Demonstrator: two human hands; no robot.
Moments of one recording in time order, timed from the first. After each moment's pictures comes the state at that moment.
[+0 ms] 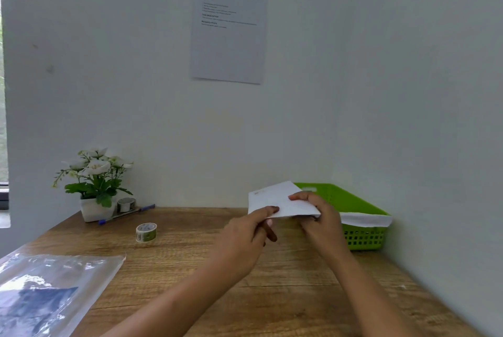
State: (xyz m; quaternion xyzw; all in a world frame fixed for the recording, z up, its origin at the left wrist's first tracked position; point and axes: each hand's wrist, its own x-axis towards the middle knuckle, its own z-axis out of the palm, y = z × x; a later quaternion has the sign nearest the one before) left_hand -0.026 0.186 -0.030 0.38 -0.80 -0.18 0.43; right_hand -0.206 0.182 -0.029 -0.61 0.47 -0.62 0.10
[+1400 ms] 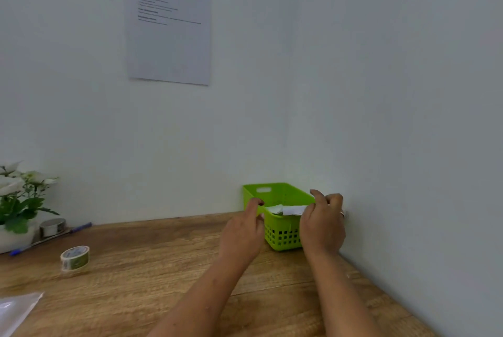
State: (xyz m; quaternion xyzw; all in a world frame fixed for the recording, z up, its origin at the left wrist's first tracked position) left_hand -0.138 0.138 -0.042 0.39 -0.80 -0.09 0.44; right_hand -0.273 0.188 -0.028 -0.36 0.75 -0.52 -0.21
